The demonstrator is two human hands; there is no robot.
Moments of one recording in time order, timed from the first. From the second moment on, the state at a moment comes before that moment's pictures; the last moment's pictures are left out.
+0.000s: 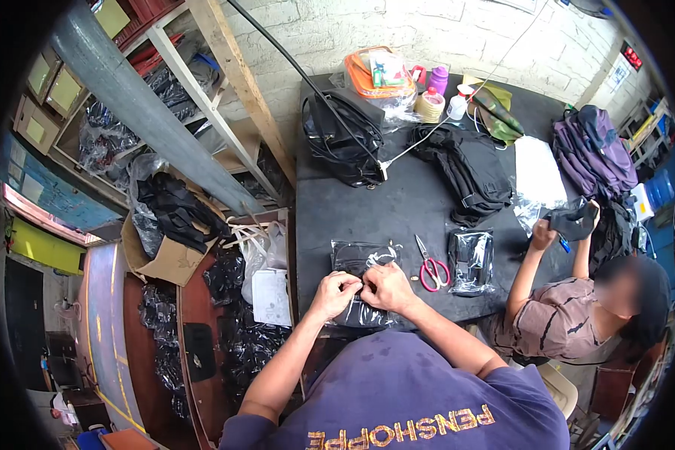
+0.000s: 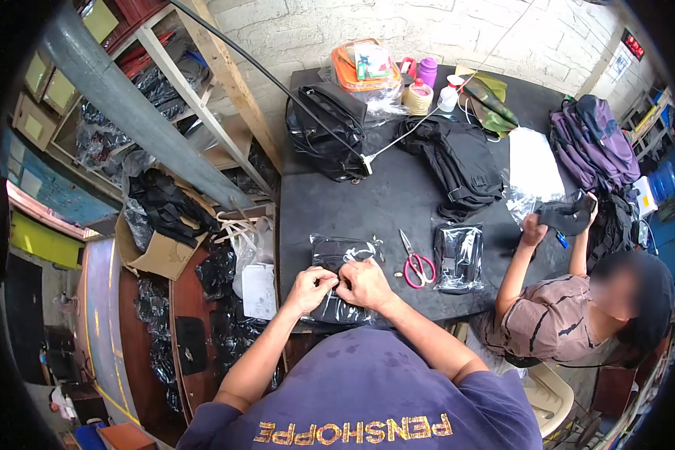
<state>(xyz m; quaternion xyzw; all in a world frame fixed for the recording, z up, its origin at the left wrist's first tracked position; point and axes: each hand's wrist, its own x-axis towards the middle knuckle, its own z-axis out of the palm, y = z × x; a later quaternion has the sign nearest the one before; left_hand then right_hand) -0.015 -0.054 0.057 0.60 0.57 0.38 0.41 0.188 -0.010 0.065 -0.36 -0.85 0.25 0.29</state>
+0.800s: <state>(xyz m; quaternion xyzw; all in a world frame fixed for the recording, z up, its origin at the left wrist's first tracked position) -0.019 -0.088 0.031 0.22 0.61 0.30 0.70 0.275 -0.060 -0.002 -0.59 -0.45 0.66 0.14</state>
